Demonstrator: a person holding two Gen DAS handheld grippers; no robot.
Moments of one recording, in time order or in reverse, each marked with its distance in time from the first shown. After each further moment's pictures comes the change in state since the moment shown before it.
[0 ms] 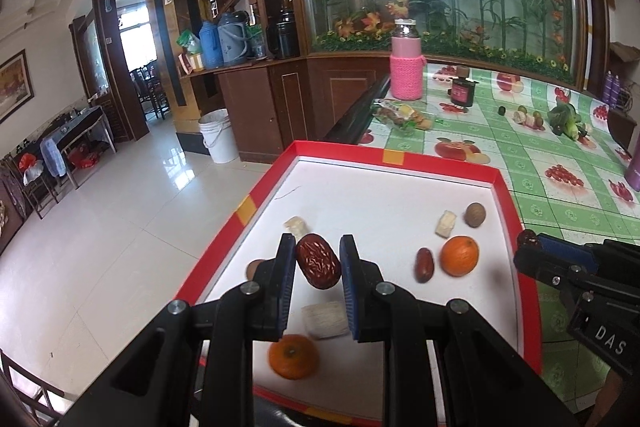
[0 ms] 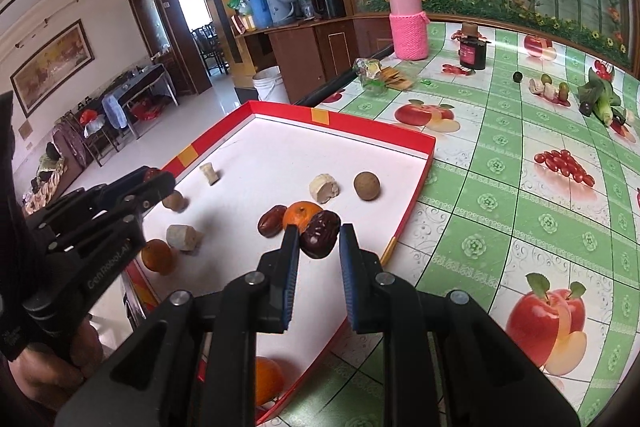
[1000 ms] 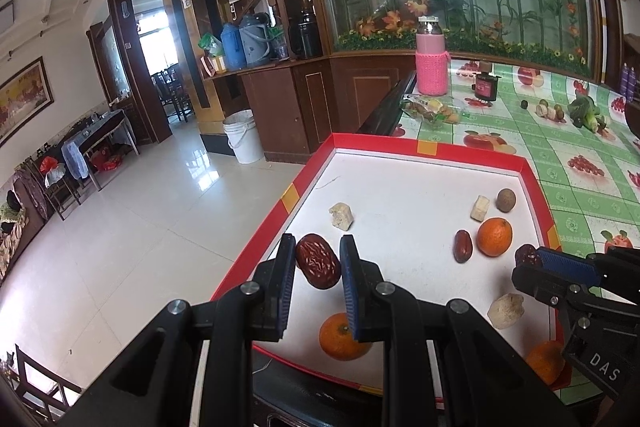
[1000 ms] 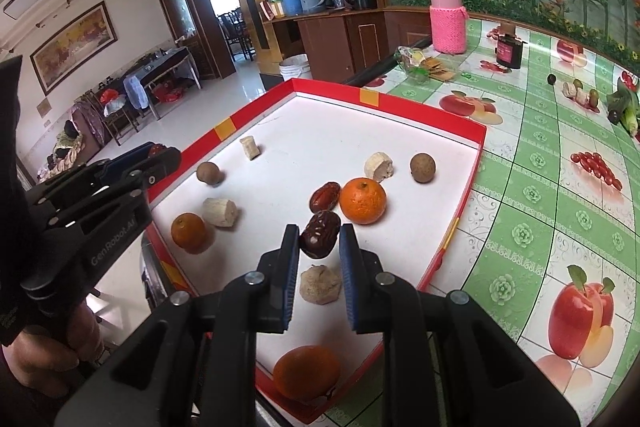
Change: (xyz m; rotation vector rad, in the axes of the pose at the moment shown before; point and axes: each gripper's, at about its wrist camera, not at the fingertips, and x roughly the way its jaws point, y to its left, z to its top) left arm -0.003 0.014 -0.009 0.023 0.001 0.086; right arm 0.014 0.031 -0.012 -0.061 0.039 0.060
